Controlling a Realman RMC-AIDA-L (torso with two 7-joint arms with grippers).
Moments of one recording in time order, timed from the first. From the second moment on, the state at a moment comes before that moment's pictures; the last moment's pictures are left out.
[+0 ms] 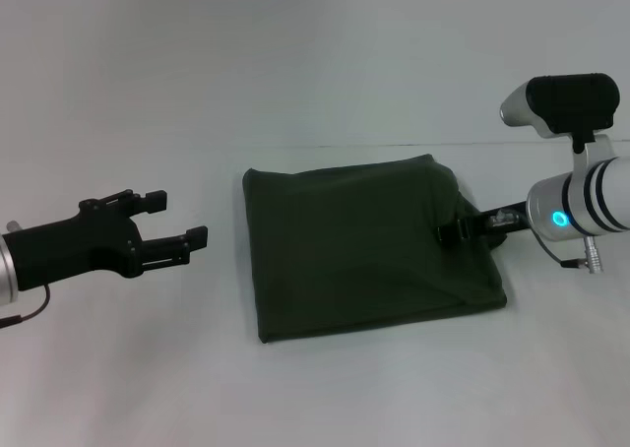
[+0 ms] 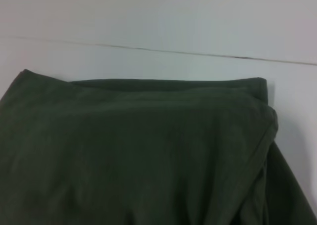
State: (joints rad) left arm -0.58 -2.10 0.41 0.73 2.11 1.47 -1.37; right arm 0.96 2.04 -0.89 -0.37 -2.55 -0.72 2.42
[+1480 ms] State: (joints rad) left arm -0.59 -2.09 0.41 0.69 2.01 1.49 -1.38; right arm 0.75 2.04 -0.85 -0.81 -2.29 -1.06 2.24
